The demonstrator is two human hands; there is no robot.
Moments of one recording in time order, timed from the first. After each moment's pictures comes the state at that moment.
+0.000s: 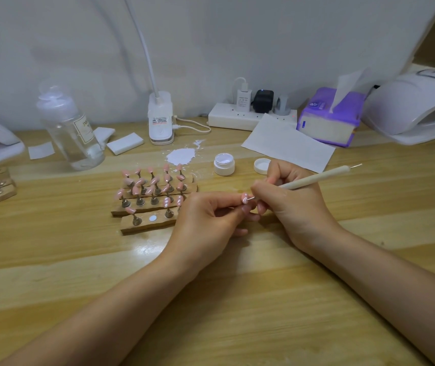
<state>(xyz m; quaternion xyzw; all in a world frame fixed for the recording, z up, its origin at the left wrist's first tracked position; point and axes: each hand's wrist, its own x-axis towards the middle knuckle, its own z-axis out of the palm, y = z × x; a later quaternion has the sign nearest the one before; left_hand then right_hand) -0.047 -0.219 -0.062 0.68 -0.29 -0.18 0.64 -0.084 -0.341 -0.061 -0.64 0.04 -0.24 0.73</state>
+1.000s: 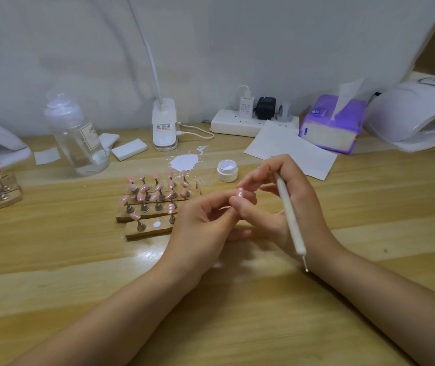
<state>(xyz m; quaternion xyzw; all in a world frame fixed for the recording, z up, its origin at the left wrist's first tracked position) -0.047 -0.213 -0.062 0.63 -0.26 -0.16 0.72 -0.094 -0.332 -0.058 -0.78 -0.04 -0.32 0.54</state>
